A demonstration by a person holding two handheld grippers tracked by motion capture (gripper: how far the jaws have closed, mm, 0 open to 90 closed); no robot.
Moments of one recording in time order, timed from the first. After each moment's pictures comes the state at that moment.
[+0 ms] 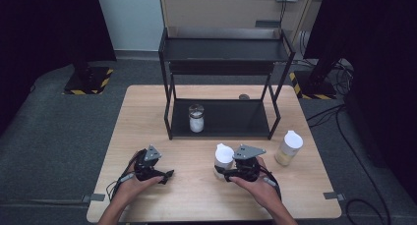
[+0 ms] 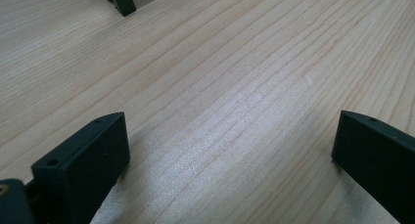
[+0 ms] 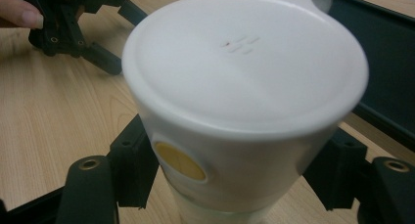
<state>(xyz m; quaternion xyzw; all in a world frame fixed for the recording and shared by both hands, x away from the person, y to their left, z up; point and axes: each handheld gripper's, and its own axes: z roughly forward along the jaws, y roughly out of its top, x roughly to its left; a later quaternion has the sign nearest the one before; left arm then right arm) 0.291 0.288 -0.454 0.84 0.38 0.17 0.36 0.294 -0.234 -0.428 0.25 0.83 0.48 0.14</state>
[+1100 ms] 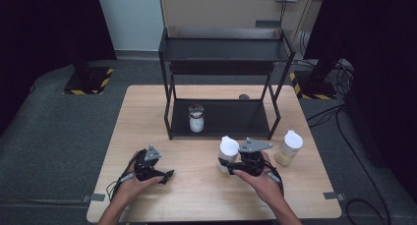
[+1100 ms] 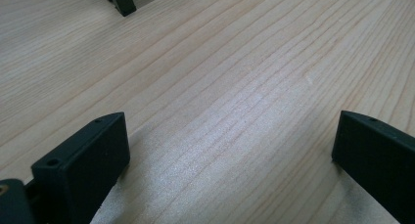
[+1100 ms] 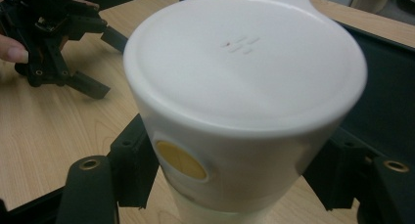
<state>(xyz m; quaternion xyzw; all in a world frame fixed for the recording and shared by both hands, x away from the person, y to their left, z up) 0.291 0.288 -0.454 0.84 0.38 0.17 0.36 0.296 -0.241 -0.413 0.28 0.81 0.49 0.16</state>
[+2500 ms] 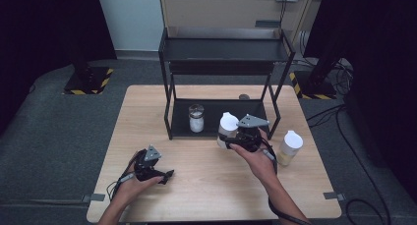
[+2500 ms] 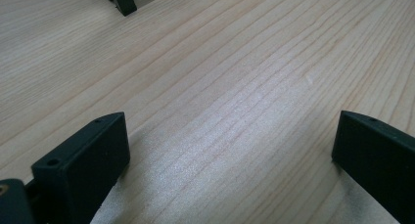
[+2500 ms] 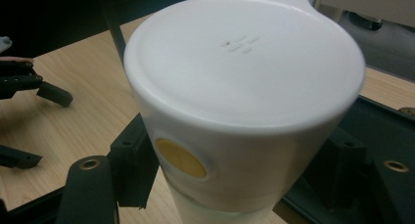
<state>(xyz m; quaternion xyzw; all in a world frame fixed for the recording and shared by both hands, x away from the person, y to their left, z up) 0.290 0.288 -0.454 0.83 0.38 0.17 0.36 0.339 -0.224 -0.389 0.31 0.78 0.50 0.20</state>
